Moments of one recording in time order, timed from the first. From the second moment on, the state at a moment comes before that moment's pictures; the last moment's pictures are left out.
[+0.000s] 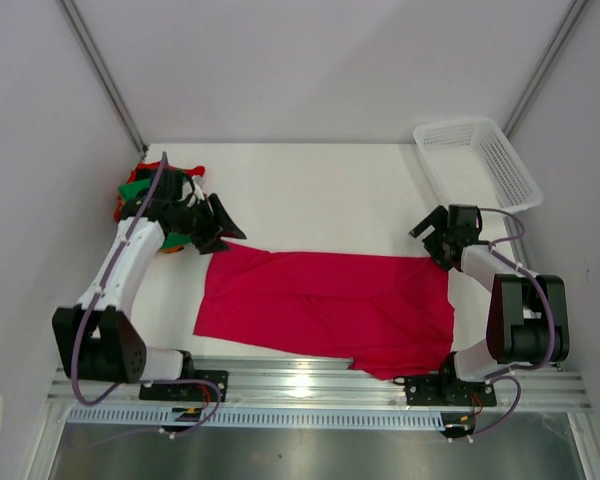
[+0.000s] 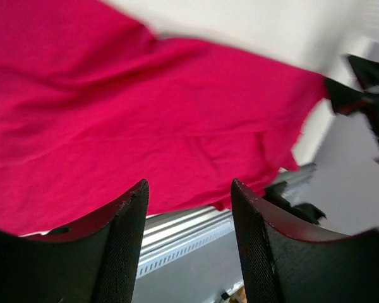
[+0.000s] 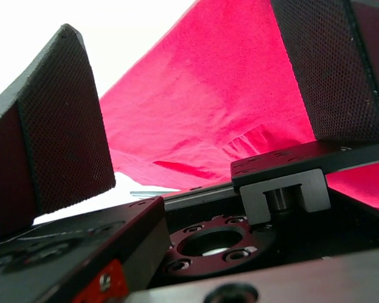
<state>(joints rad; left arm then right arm) -0.05 1.32 1.18 -0.86 0.56 -0.56 -0.02 1.50 0.75 -0.07 -0.03 0.79</state>
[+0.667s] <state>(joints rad) -0.10 1.79 1.52 -1.09 0.19 -0.40 -0.02 1.41 0.83 -0.12 -0.03 0.80</state>
